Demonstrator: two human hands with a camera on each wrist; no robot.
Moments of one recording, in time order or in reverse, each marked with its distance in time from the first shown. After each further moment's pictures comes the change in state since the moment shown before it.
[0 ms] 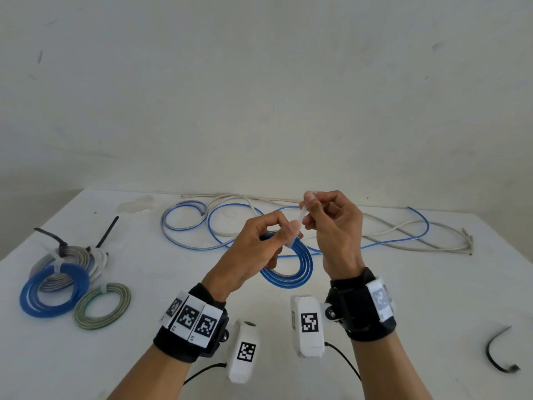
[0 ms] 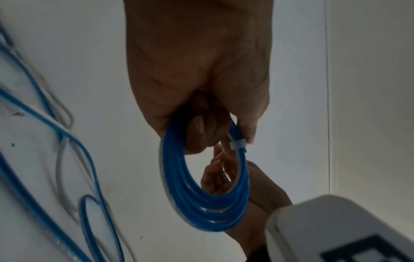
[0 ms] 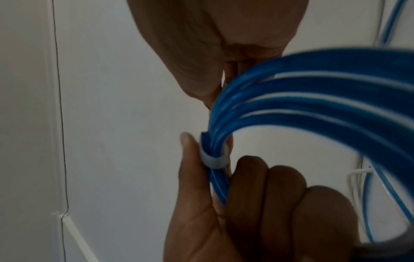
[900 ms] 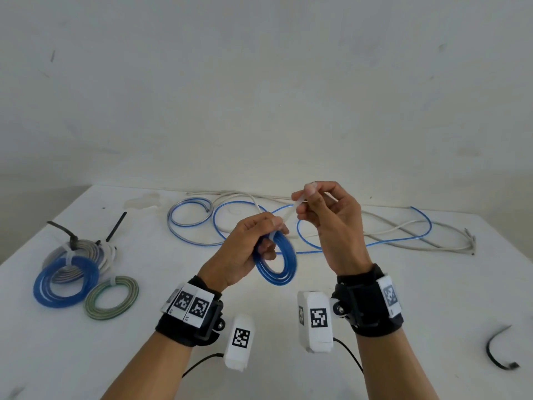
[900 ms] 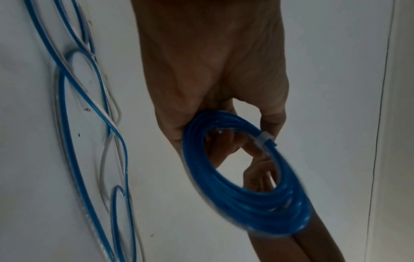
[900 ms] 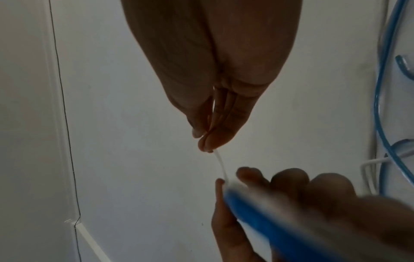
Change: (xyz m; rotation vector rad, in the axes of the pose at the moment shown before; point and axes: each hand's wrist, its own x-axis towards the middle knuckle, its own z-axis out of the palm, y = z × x) left_hand 0.005 -0.029 -0.020 -0.389 0.066 -0.076; right_hand -0.005 -0.014 0.003 0.136 -0.231 -0.021
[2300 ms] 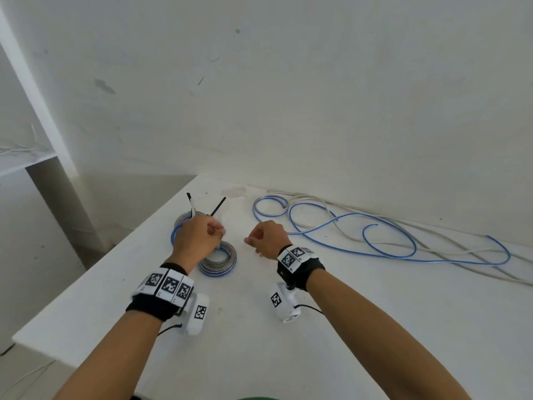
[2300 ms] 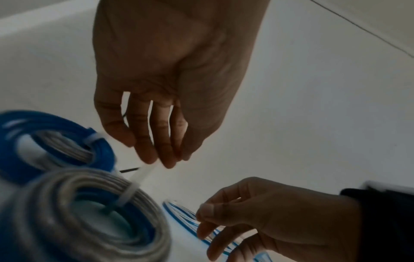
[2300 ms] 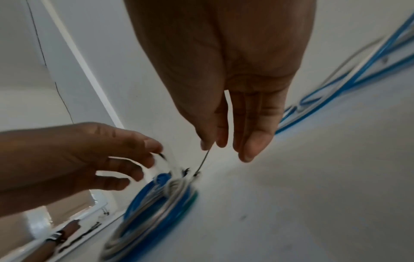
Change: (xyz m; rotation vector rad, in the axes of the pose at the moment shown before) left_hand -0.150 0.040 -0.182 1.221 0.788 -0.101; right_hand -0.031 0.133 0.184 -0.988 -0.655 0.270
